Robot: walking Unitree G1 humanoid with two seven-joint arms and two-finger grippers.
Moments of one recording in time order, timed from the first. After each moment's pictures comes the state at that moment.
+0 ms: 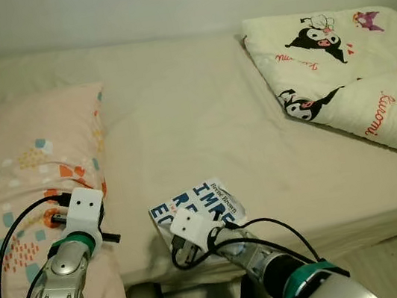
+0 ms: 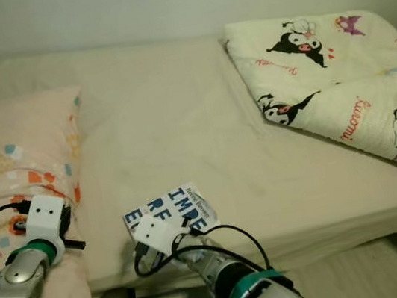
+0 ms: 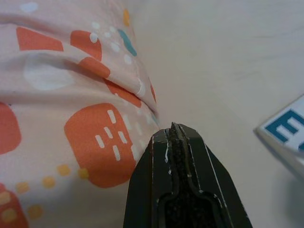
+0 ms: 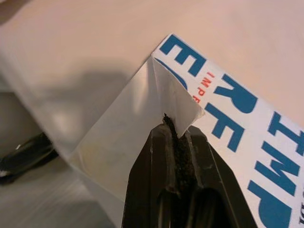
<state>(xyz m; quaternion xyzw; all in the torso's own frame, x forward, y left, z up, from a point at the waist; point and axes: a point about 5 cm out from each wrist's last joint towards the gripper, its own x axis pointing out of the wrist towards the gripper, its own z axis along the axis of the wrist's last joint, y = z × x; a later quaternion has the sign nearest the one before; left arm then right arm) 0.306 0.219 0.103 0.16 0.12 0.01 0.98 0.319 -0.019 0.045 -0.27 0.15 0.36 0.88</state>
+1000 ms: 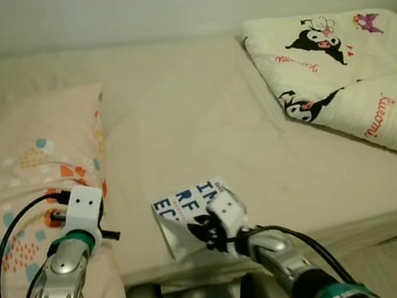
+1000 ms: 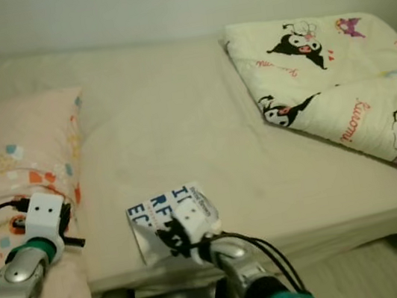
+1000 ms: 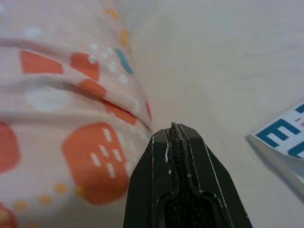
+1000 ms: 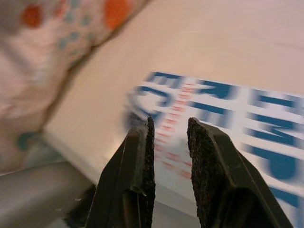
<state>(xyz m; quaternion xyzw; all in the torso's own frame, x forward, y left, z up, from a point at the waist) 0.304 0.215 0.104 0.15 0.10 0.01 0.98 0.309 -0.097 0.043 0.00 0.11 0.36 0.93</state>
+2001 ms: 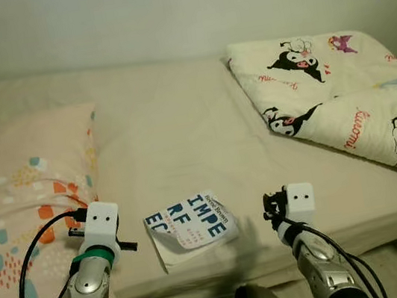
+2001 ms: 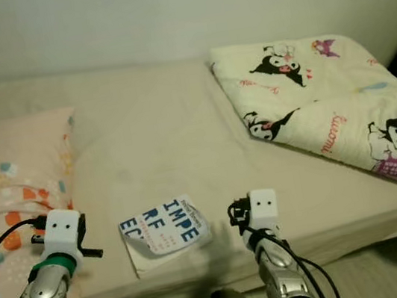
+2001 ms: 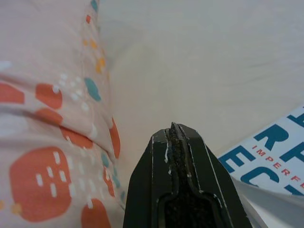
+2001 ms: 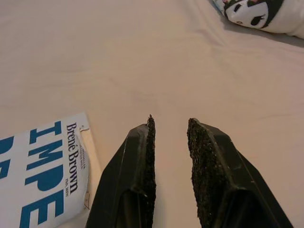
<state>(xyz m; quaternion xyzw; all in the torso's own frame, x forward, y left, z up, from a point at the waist) 0.293 0.191 0.076 0.12 0.09 0.02 0.99 0.308 -0.167 0.035 0.05 0.12 -0.01 0.99</state>
